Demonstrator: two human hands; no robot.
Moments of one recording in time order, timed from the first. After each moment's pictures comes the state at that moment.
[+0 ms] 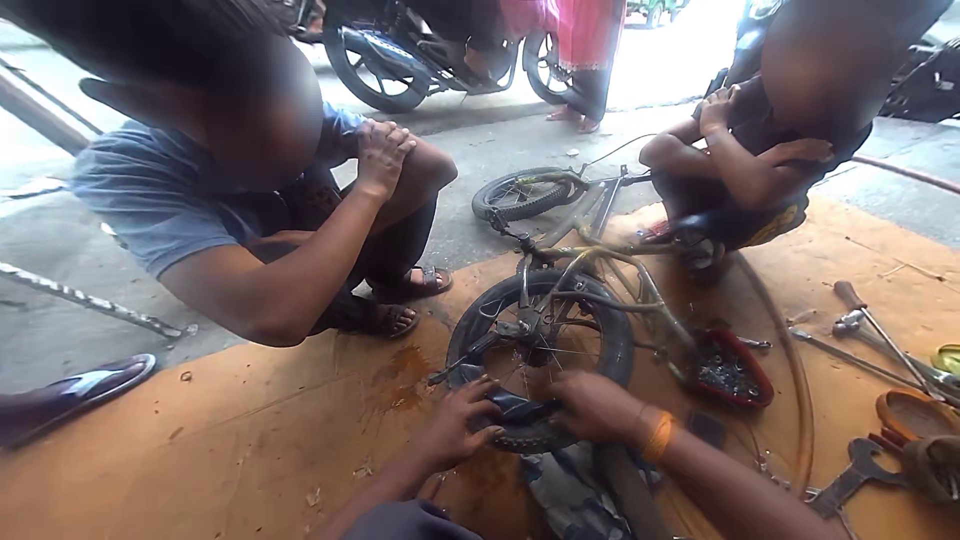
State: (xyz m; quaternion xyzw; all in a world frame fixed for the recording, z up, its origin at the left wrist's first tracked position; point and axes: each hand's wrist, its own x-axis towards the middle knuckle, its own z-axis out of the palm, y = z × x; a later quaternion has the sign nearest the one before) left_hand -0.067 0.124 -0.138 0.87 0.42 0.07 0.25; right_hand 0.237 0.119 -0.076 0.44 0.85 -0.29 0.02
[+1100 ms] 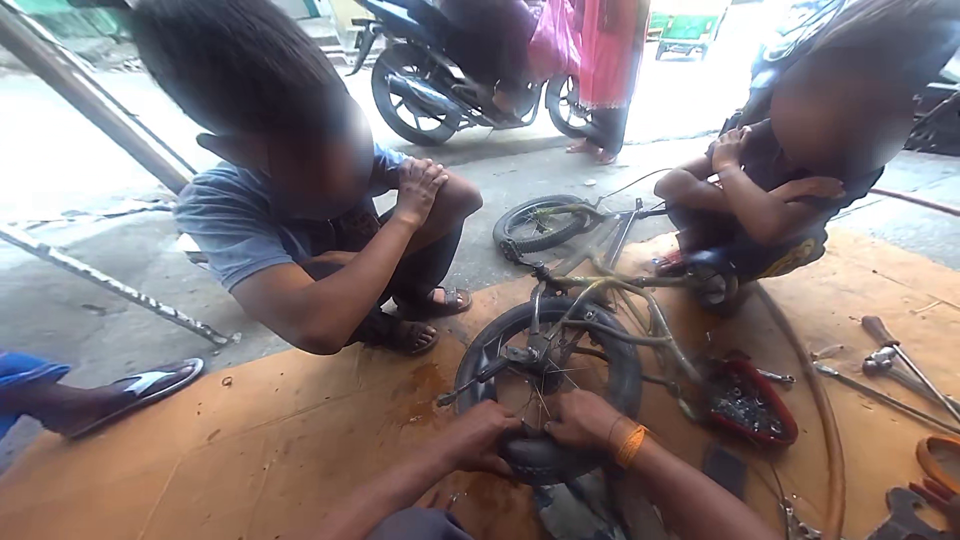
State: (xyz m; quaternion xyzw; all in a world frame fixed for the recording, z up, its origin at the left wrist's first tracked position) left_hand -0.045 0.151 -0.117 0.93 0.27 -0.07 0.23; right_hand 0.201 0.142 -0.081 0.53 0.77 -0.33 0.13
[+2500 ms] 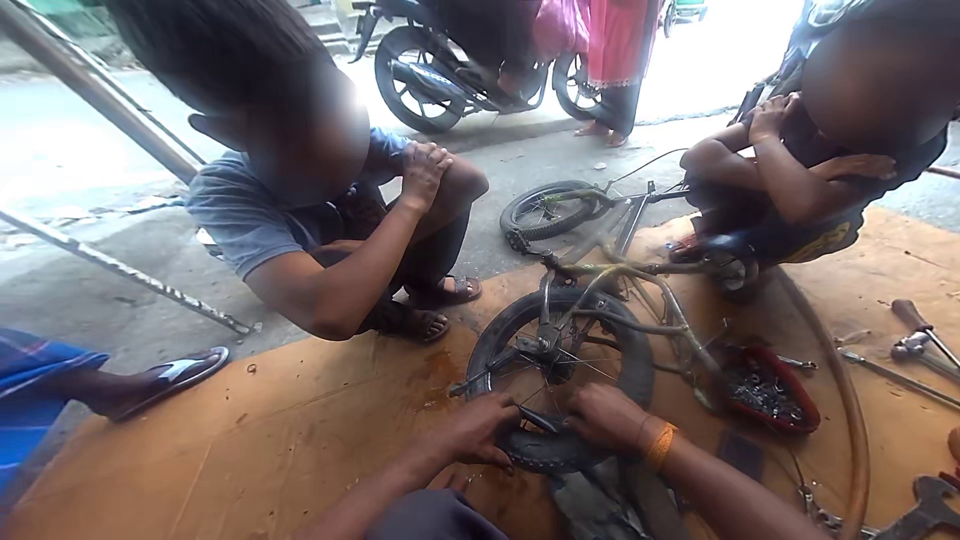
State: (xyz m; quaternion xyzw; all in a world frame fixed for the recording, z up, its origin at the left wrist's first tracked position) left_hand -0.065 0.143 -0.112 0.89 0.34 -0.14 0.26; right_hand 0.218 0.129 -0.097 0.44 0.85 -0.29 0.09
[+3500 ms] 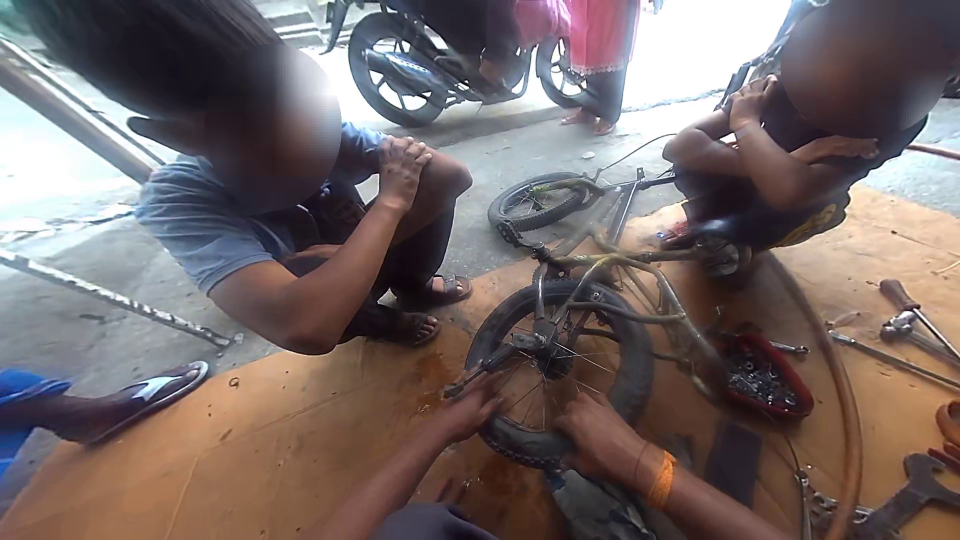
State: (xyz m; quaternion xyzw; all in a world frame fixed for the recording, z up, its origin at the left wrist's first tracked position) left_hand -0.083 0.173 -0.146 0.79 0.54 -0.05 0.30; right_hand 0.201 0.096 -0.097 0.46 0.84 -0.28 0.08
